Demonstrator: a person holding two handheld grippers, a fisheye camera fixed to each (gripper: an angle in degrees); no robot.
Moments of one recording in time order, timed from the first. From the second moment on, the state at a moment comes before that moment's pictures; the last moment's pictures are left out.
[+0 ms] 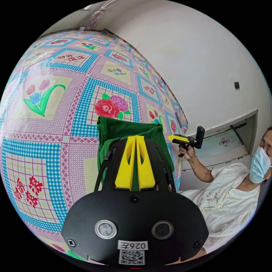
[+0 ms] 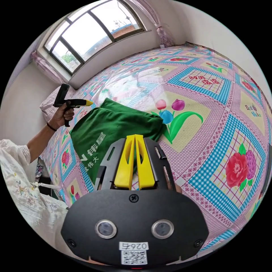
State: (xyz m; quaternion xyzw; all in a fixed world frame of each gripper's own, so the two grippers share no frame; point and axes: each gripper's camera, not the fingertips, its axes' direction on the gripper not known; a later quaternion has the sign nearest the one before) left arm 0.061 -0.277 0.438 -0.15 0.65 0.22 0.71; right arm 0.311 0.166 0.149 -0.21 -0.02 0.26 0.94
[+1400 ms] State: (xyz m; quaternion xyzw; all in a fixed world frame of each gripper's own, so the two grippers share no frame) left arm -0.016 0.054 0.231 -0.14 0.52 0.06 0.84; right arm 0.060 0.233 0.050 -0.31 0.02 0.15 0.94
